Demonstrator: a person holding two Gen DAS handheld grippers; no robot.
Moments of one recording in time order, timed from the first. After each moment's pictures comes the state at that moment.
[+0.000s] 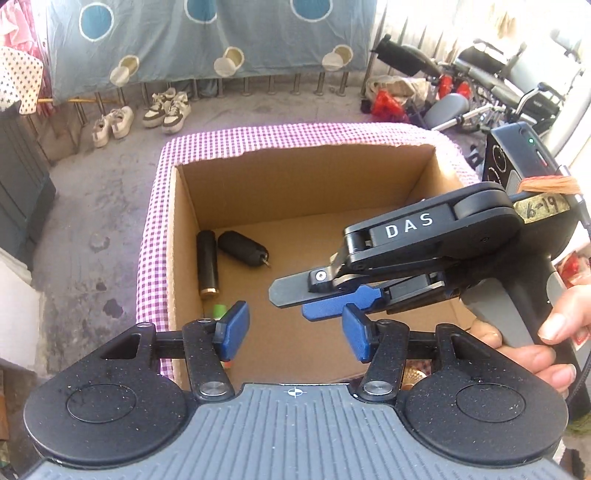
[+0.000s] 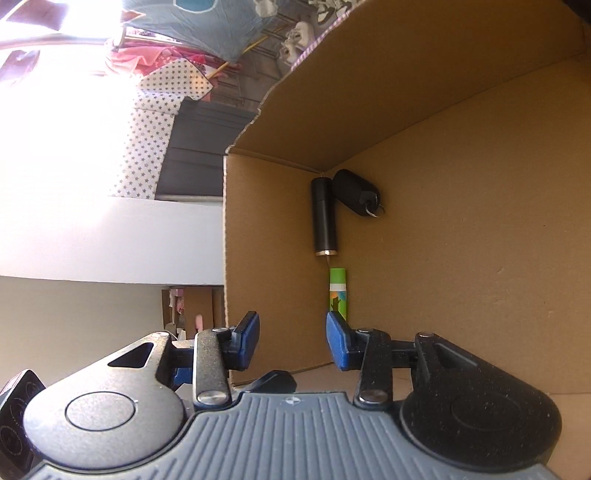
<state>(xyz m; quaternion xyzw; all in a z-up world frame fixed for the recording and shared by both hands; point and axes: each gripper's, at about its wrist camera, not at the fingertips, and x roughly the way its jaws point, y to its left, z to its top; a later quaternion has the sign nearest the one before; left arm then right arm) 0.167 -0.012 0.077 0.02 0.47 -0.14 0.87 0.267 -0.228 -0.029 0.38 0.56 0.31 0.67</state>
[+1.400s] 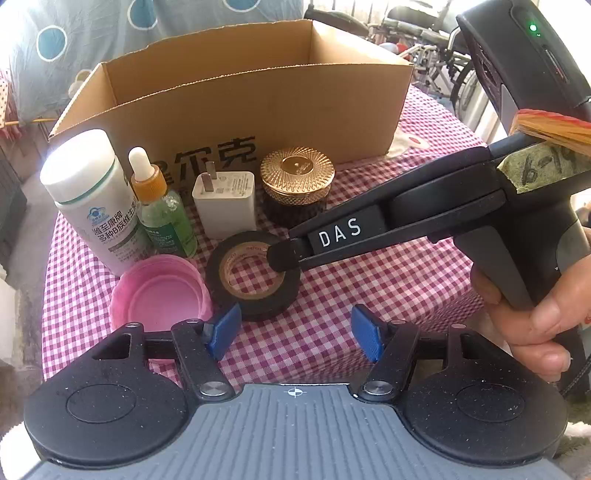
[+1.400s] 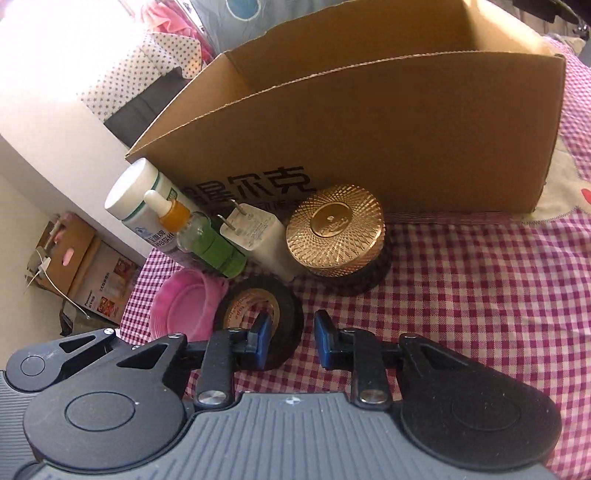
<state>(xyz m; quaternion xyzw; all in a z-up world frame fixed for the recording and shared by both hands) 0.012 -0.055 -0.027 0.08 0.45 -0.20 0.87 0.077 -0.234 -0.068 0.12 0.47 0.24 0.84</state>
